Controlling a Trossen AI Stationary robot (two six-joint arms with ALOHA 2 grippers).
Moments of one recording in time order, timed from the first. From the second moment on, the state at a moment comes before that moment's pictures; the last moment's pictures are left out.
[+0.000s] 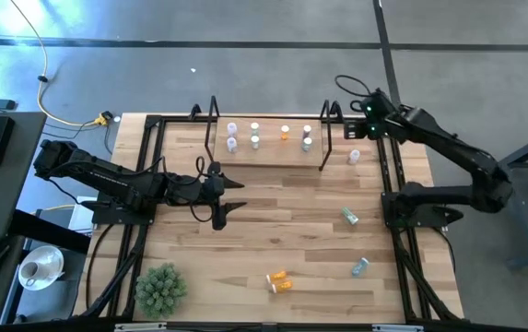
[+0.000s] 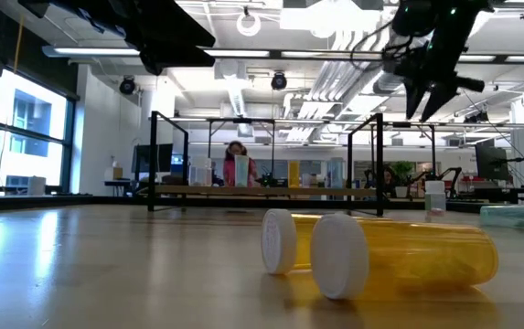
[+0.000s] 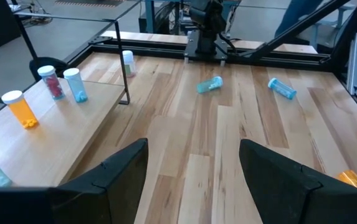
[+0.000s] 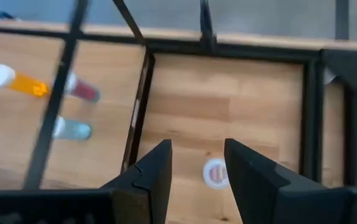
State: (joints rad) left arm -0.07 1.15 0.63 0.15 -0.34 -0.13; right arm -0.78 1.10 1.03 -0.96 0.20 0.61
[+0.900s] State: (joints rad) left arm -0.07 1.15 0.63 0.13 -0.34 -0.13; right arm -0.84 1.13 0.89 -1.05 0.19 0.55
